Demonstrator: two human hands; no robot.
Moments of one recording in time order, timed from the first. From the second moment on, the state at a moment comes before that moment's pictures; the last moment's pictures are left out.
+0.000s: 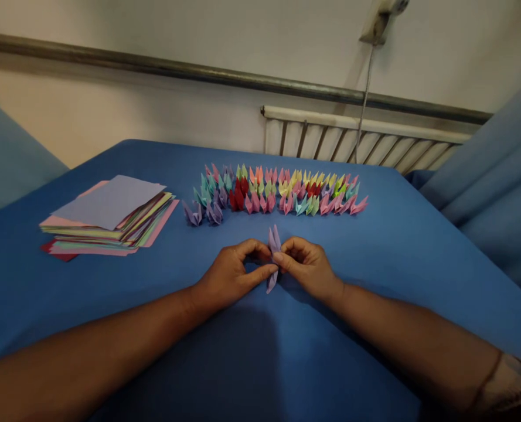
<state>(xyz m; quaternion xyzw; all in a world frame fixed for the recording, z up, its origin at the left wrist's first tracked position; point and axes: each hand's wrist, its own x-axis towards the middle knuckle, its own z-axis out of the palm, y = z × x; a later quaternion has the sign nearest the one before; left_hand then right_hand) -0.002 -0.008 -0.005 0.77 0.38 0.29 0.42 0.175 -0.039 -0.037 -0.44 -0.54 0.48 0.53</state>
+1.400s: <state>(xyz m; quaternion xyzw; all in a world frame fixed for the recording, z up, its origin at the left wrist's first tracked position) -0.007 -0.009 -0.012 0.74 0.36 0.38 0.42 0.176 -0.042 -0.040 -0.39 -0.57 0.47 0.55</state>
